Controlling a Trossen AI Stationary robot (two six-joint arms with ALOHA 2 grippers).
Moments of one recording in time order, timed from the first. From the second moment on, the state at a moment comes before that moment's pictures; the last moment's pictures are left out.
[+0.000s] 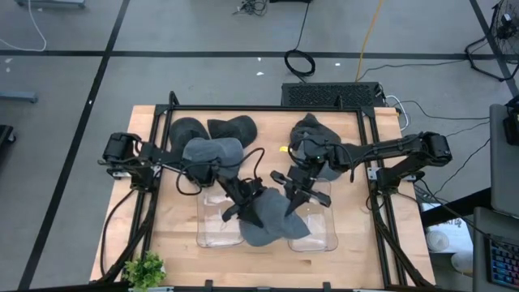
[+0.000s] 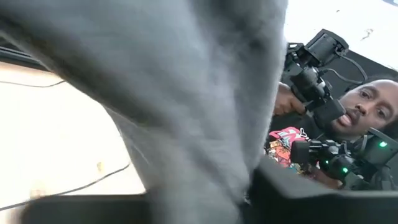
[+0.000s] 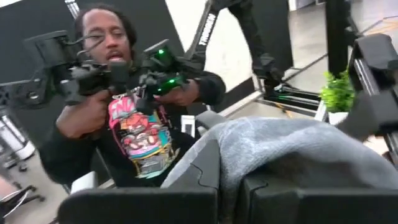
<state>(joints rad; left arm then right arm) -0.10 1.71 0.95 0.71 0.78 -0.58 0.02 1.46 1.05 0.33 -1.03 0.22</state>
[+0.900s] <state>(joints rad) -0.11 1.24 0.95 0.02 0.31 -0.18 -0.15 1.20 0.99 -0.11 -0.76 0.20</state>
